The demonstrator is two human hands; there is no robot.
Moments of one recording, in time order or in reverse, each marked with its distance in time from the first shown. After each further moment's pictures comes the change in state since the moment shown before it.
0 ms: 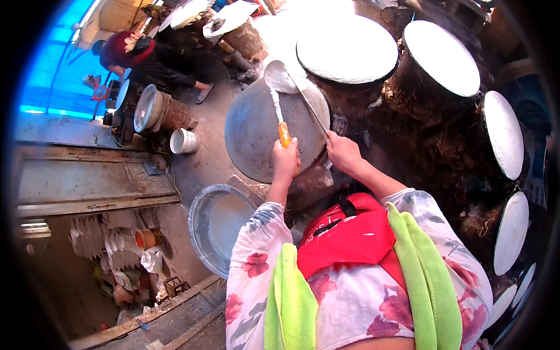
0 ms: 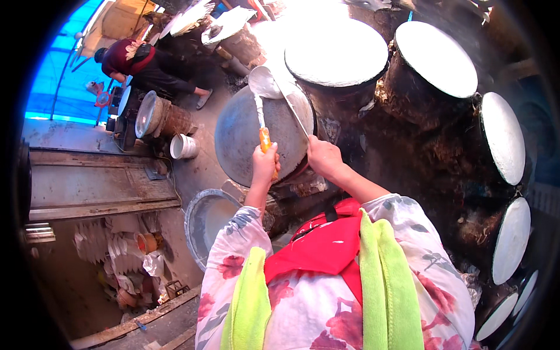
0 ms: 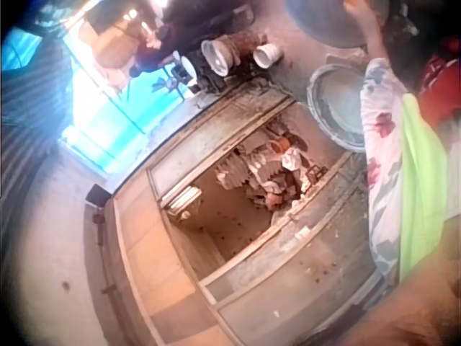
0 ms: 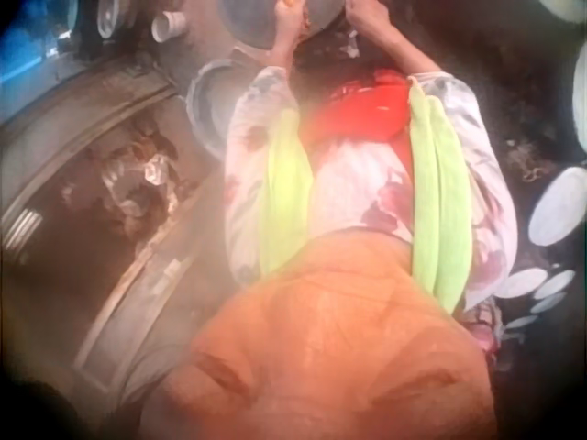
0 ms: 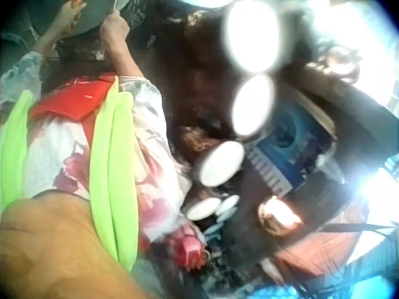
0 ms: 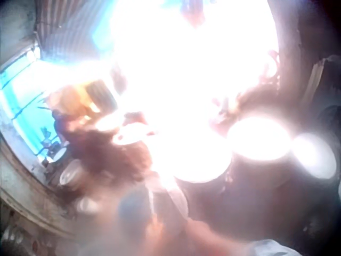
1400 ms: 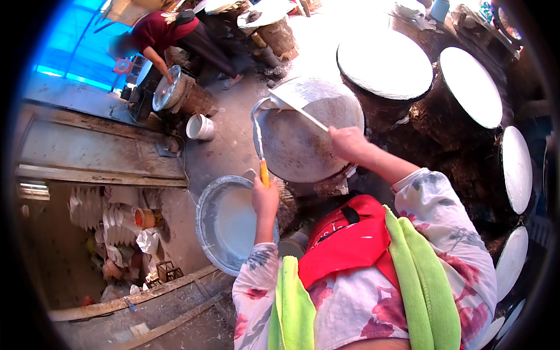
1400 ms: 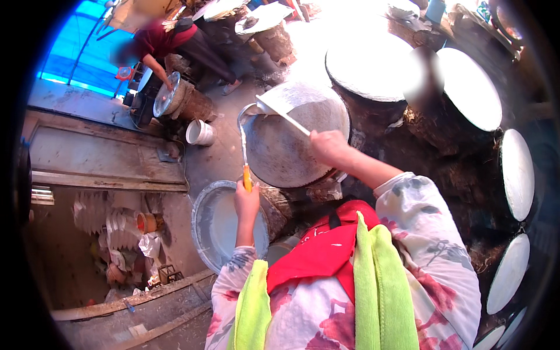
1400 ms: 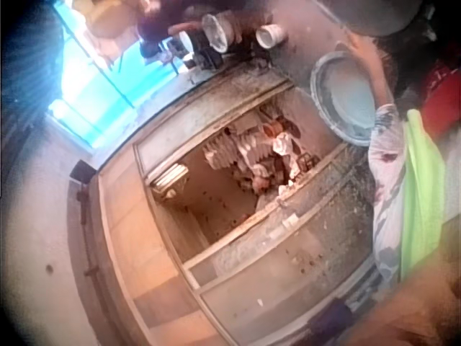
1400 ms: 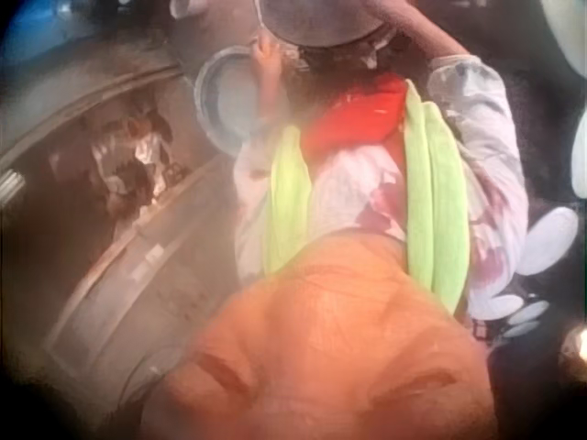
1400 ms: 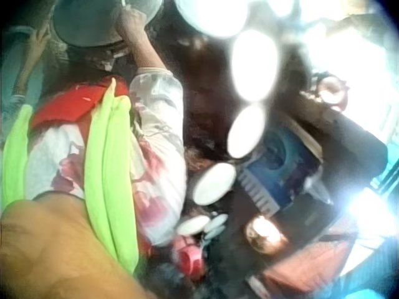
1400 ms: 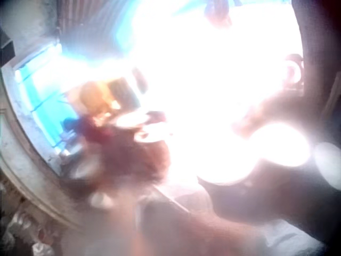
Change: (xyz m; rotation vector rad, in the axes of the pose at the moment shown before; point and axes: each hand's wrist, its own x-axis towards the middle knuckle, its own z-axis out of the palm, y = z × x) left_hand -0.074 -0.008 -0.138 0.851 0.537 0.038; right_hand 0.060 -0.079 0.009 -0.503 -0.274 -0.420
